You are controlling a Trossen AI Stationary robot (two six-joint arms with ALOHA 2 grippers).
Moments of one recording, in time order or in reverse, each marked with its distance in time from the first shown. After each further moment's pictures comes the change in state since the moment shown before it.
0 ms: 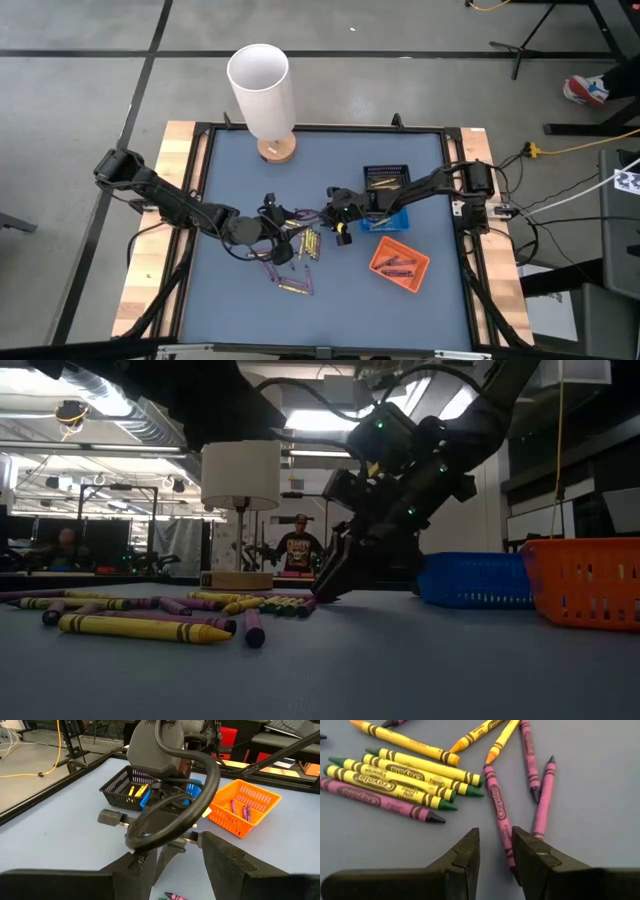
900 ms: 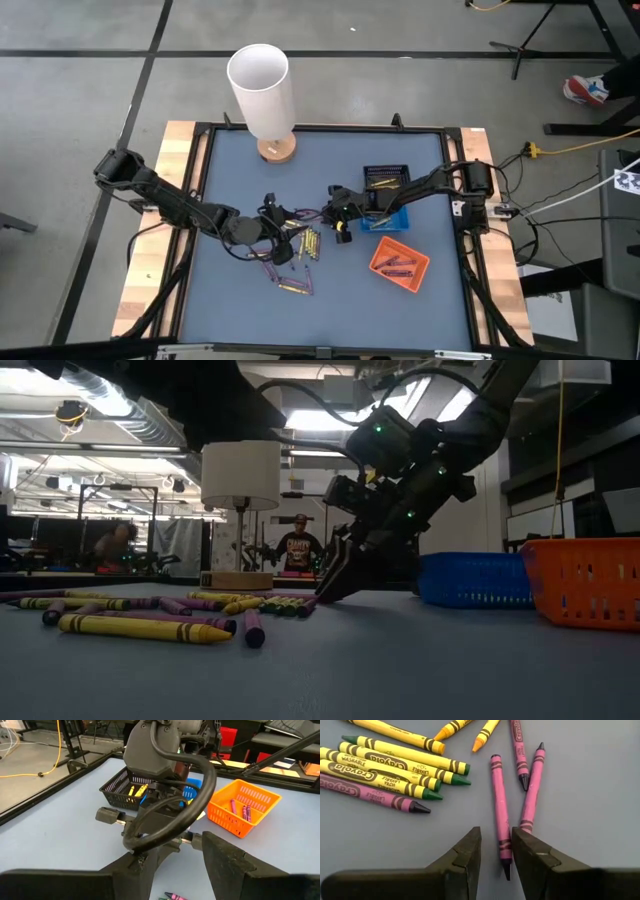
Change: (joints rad) left arm 0.000 0.000 0.000 0.000 0.000 0.000; right arm -0.006 0.007 0.002 -0.036 0.035 0.004
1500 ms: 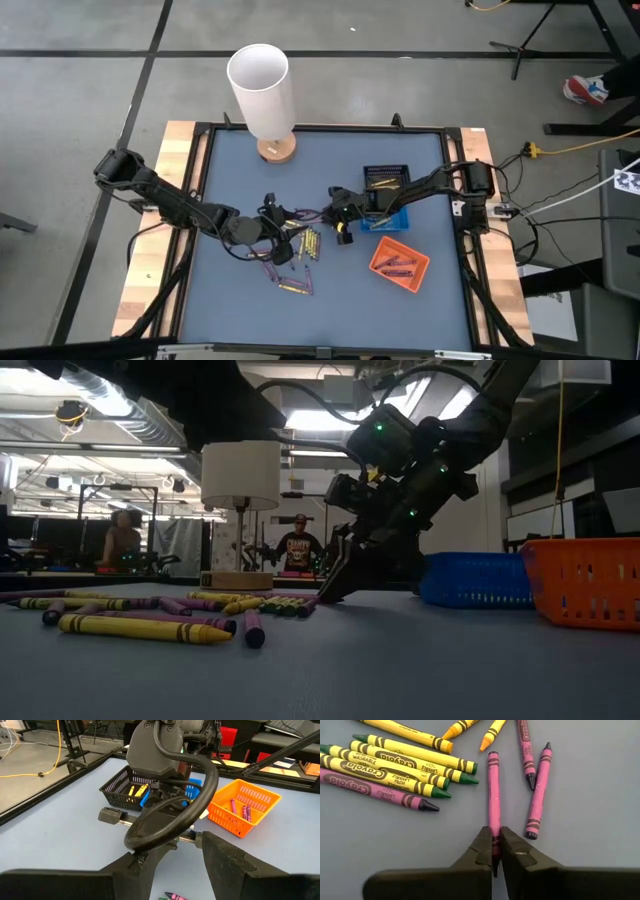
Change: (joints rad) left arm 0.000 0.000 0.000 -0.001 0.000 0.000; right arm 0.000 -0.002 -0.001 -0.015 0.003 0.000
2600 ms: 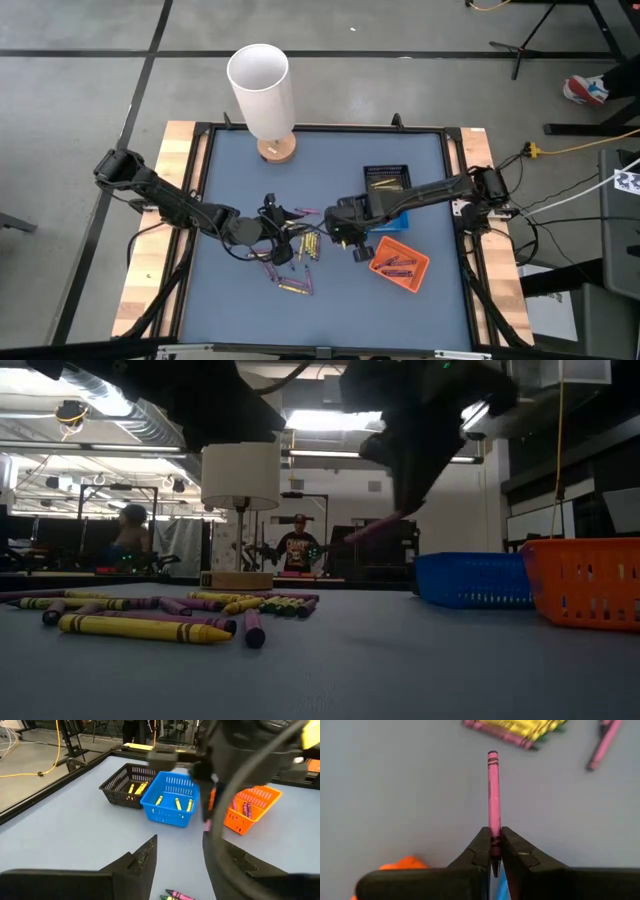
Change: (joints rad) left arm 0.000 0.000 0.000 -0.016 0.005 0.000; right arm 0.204 -0.085 0.554 -1.164 0.000 0.151
